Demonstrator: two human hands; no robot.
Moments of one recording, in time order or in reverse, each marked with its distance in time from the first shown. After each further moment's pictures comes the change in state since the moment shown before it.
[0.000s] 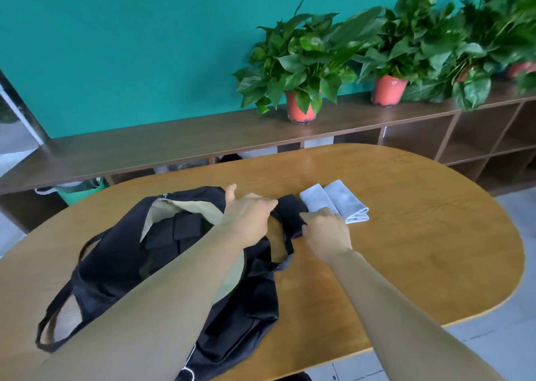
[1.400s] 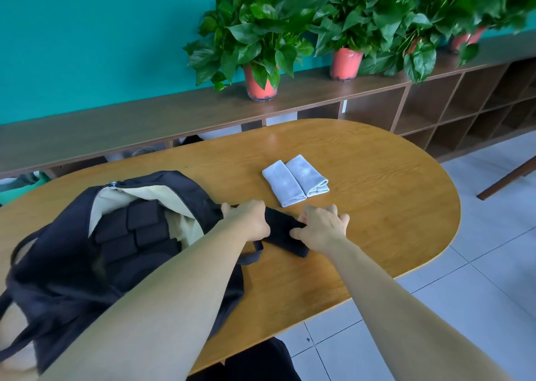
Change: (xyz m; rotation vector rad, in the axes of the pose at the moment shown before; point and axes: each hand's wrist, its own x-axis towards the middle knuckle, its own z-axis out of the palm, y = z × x) left_hand 0.019 0.069 0.044 -0.199 -0.293 -0.142; right_hand -0.047 0.037 -0.015 0.259 -0.273 0.436
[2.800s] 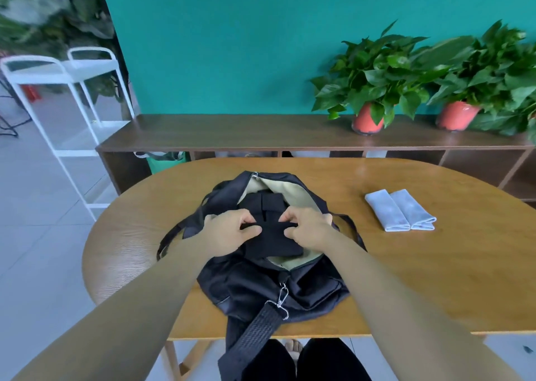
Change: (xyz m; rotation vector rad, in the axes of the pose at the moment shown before) left_hand -0.151 -0.243 -0.019 -0.321 0.272 -0.066; right_hand -0.073 -0.213 0.036 0.096 -0.247 -0.473
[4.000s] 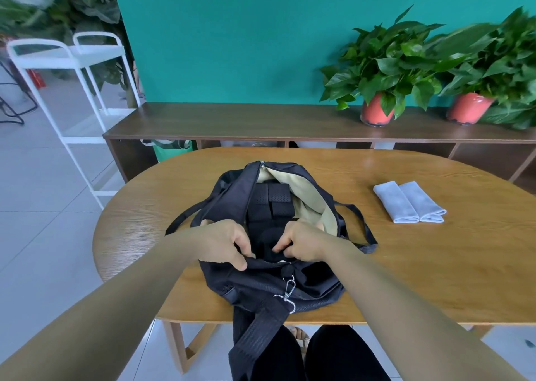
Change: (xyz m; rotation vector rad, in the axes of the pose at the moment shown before) left_hand -0.038 -0.024 -0.010 -0.023 -0.416 0.034; right_hand 0.006 0.012 0.045 -0.227 -0.270 -0.168
